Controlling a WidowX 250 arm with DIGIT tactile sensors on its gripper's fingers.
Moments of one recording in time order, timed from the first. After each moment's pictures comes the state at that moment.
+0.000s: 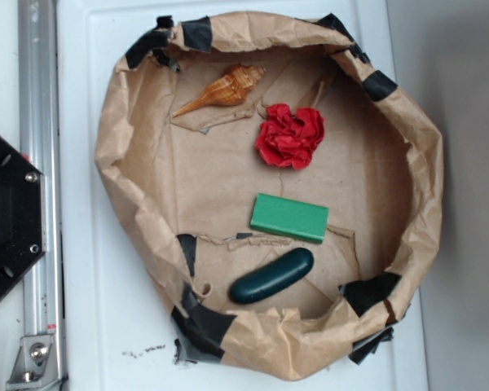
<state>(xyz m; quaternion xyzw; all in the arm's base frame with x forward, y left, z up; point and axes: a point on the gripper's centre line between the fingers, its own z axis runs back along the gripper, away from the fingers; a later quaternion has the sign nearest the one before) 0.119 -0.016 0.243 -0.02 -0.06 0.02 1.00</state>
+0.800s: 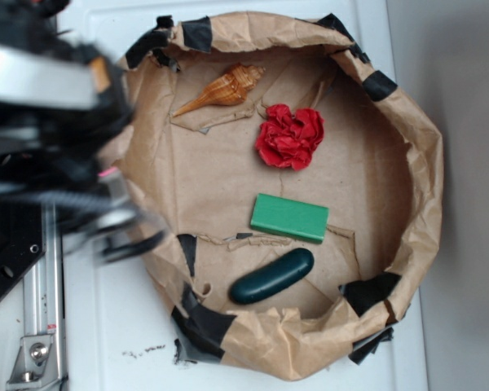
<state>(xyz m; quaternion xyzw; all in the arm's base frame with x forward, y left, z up) 0.187 0.035 0.172 0.05 -0.11 0.18 0.98</state>
